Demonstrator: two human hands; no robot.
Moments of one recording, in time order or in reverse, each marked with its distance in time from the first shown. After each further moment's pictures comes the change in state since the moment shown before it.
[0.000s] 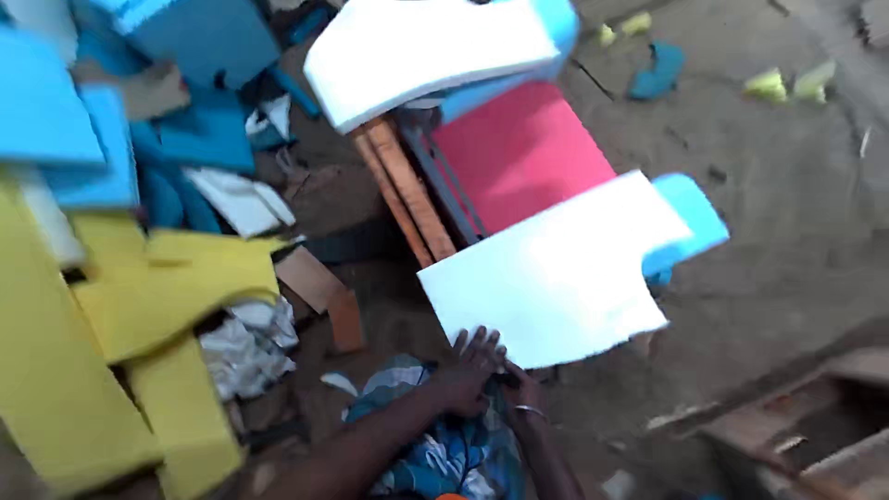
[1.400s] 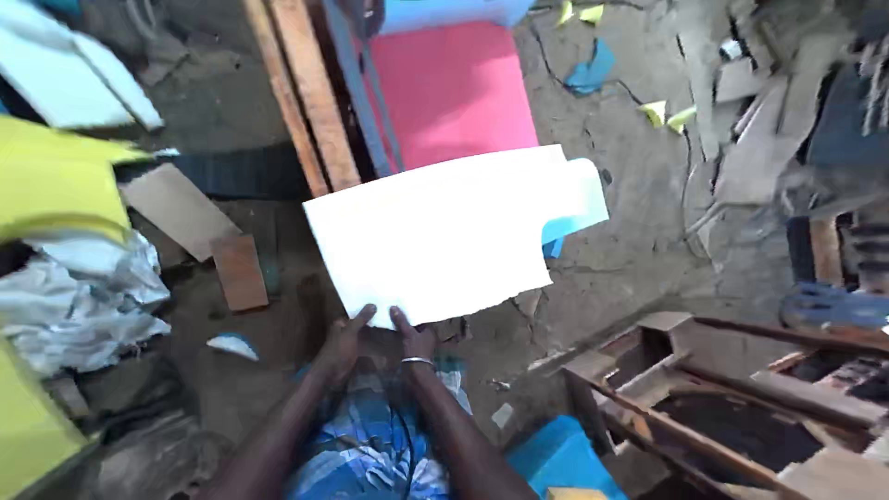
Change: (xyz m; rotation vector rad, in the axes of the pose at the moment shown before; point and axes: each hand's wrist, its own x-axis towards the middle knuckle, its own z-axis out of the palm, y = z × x) left_hand 0.028 0.003 0.059 -1.599 0.602 -0.643; right_hand 0.005 -0.028 0.007 -0.472 0.012 -0.013
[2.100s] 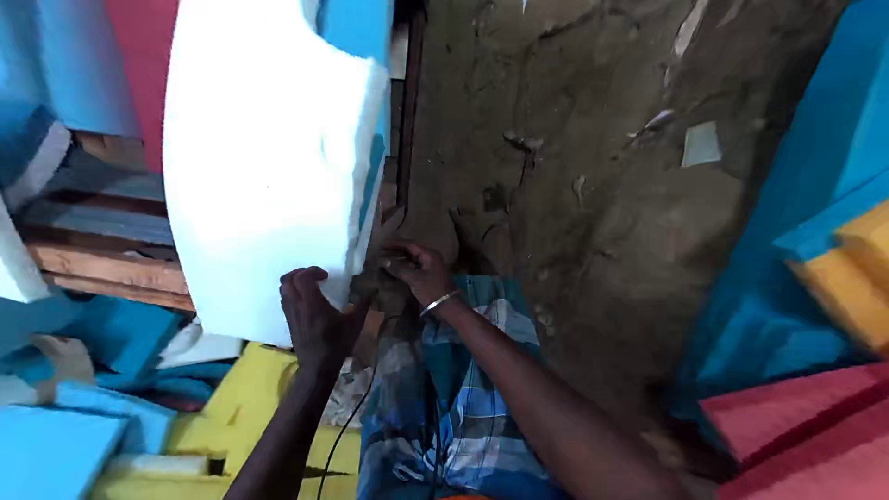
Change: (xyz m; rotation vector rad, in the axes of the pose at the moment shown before) left_hand 0.005 0.055 0.104 1.972 -0.070 0.993; right_hand 0.053 0.058 -0.070 0.808 -0.155 -0.293
